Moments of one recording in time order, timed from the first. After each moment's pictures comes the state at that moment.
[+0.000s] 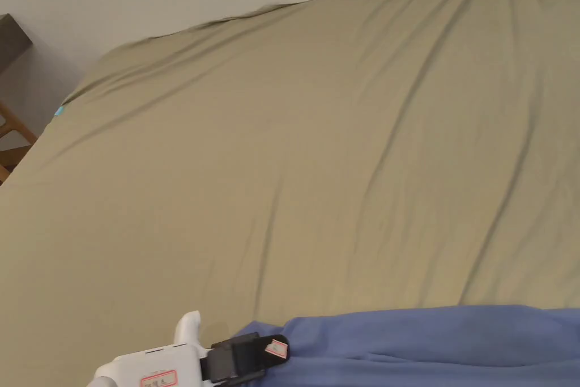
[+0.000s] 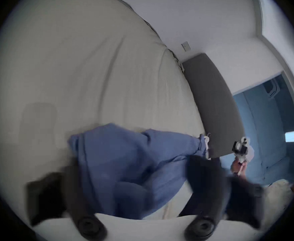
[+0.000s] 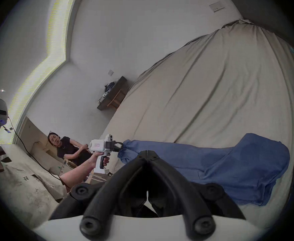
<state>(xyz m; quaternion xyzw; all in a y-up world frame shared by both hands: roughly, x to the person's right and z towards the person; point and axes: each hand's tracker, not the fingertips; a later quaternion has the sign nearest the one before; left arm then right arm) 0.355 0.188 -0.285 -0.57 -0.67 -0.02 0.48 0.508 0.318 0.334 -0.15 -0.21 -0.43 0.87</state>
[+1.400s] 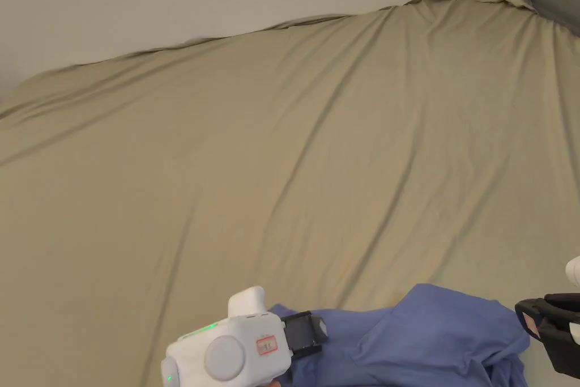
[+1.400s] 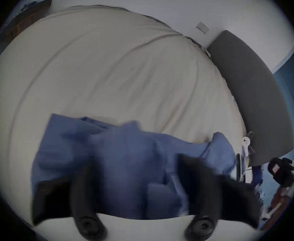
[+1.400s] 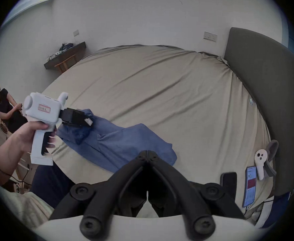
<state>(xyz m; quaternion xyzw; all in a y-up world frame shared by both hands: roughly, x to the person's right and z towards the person) 0.450 0.218 -0.051 -0.53 -0.58 -0.13 0.61 0.469 0.348 0.324 -0.36 -0.41 -0.21 0.81</state>
